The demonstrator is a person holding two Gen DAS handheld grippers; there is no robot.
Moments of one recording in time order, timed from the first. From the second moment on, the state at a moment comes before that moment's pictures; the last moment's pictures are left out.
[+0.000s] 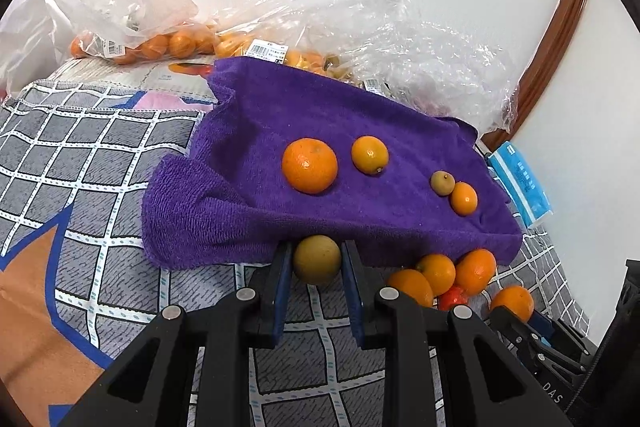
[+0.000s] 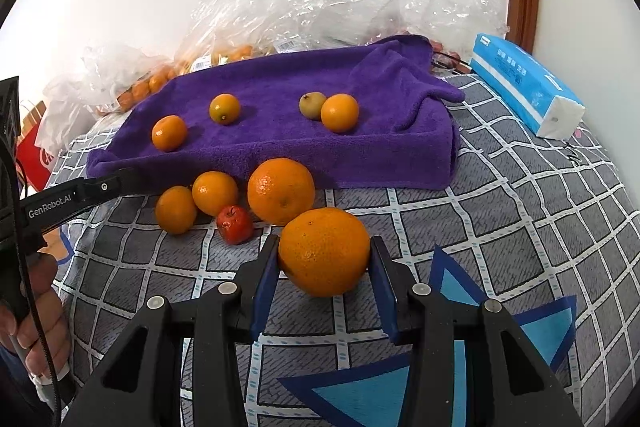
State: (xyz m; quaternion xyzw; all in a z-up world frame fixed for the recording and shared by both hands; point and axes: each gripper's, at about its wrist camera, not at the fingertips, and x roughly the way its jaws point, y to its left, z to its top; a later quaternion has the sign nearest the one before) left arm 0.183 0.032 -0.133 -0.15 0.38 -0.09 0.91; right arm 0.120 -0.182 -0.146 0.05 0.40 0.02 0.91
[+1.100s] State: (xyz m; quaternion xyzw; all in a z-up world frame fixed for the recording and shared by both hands) left arm 0.185 0.038 -0.054 -0.14 0.30 -0.09 0.94; right arm 0.150 -0.185 -0.077 0.07 0.34 0.02 0.94
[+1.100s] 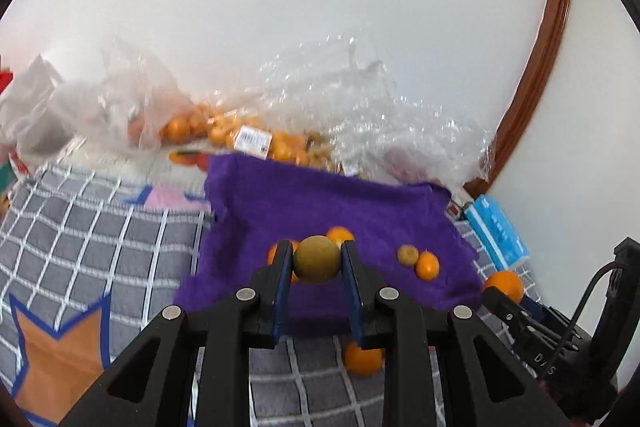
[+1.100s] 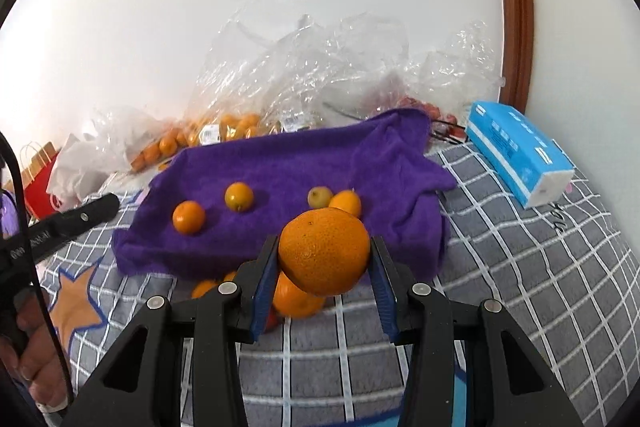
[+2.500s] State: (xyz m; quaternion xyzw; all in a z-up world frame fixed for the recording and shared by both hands) left arm 0.234 0.064 -0.100 -0.18 0.32 -0.06 0.93; right arm 0.223 -0.171 -0.089 0.06 0.32 0.04 0.95
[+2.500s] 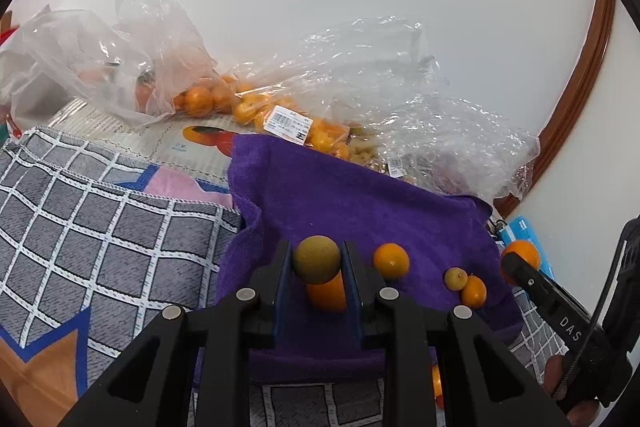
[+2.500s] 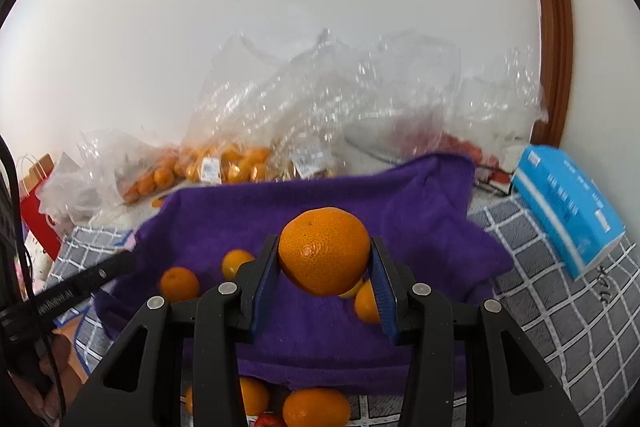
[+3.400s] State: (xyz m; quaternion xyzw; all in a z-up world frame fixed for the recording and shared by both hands) left arm 0.242 0.062 -0.120 -0.20 0.35 -0.07 0.91; right arm 0.234 -0.171 -0.130 0.09 0.39 0.09 0.91
